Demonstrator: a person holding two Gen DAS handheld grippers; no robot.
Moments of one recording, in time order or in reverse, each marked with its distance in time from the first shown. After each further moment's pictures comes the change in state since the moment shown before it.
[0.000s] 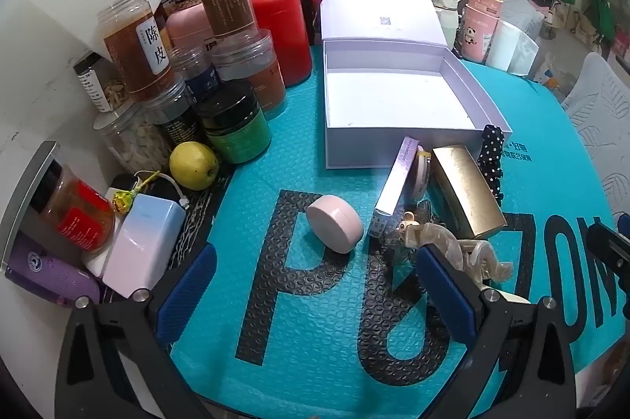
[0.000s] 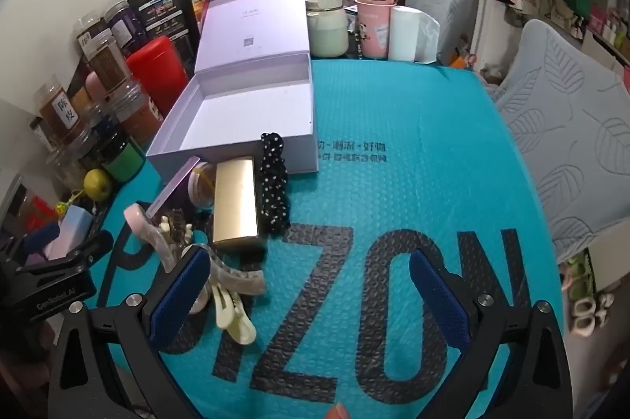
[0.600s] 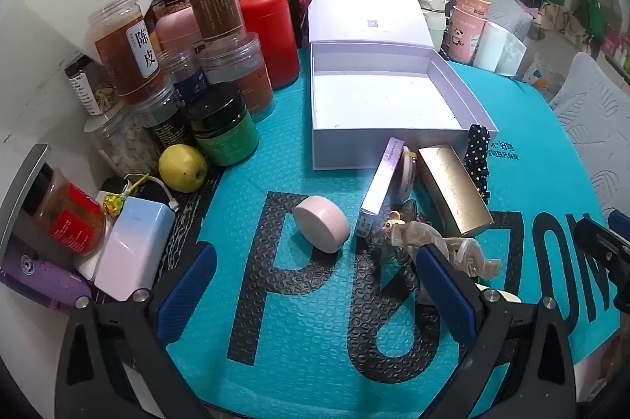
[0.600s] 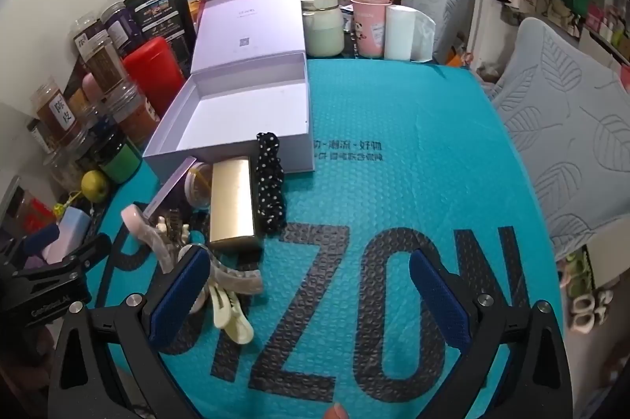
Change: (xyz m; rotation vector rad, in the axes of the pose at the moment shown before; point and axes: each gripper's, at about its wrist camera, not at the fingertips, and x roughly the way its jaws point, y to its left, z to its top) left arm -0.003 -0.005 -0.003 0.008 -0.006 -0.044; right arm -0.002 0.000 0.000 0.011 0.004 -0.011
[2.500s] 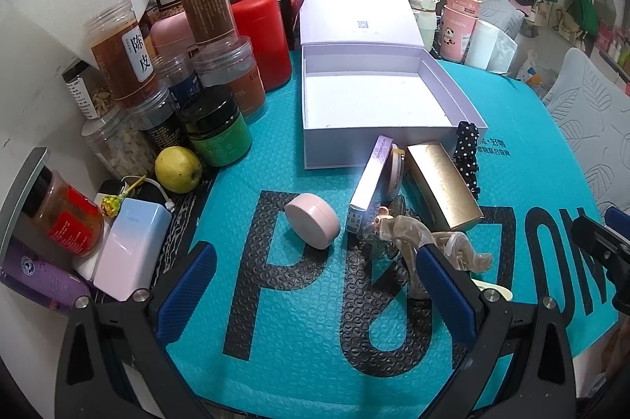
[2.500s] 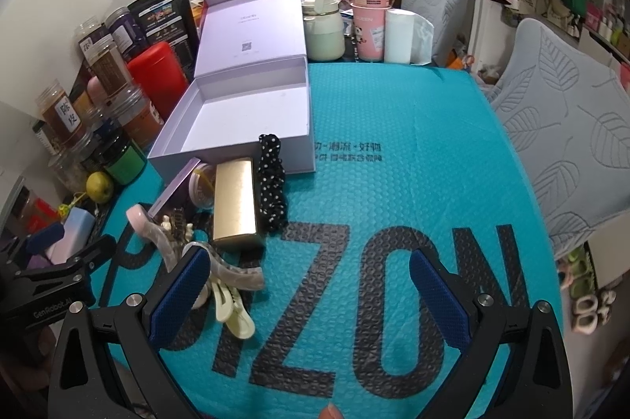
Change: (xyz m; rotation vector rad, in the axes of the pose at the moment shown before) left arm -0.007 -0.002 -0.001 0.015 -0.005 -0.023; right arm -0.007 -0.002 -0.005 0.001 -0.020 0.011
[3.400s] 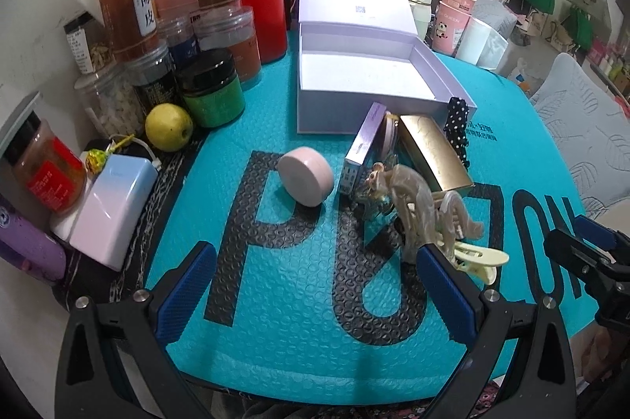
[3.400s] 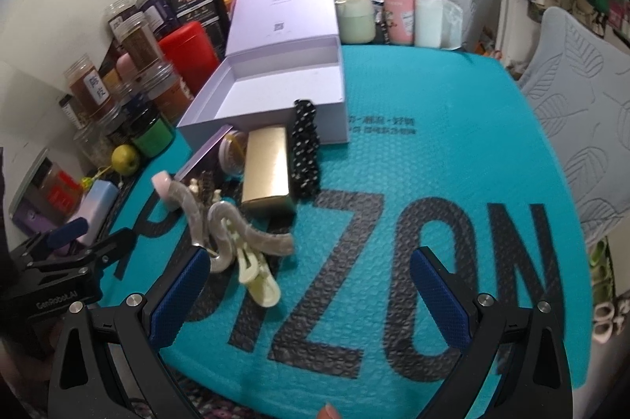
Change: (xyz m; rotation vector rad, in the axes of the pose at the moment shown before) left arm 0.003 0.015 -0.036 -0.055 0.021 -0.082; right arm 0.009 0.008 -0.031 -0.032 0.033 0.135
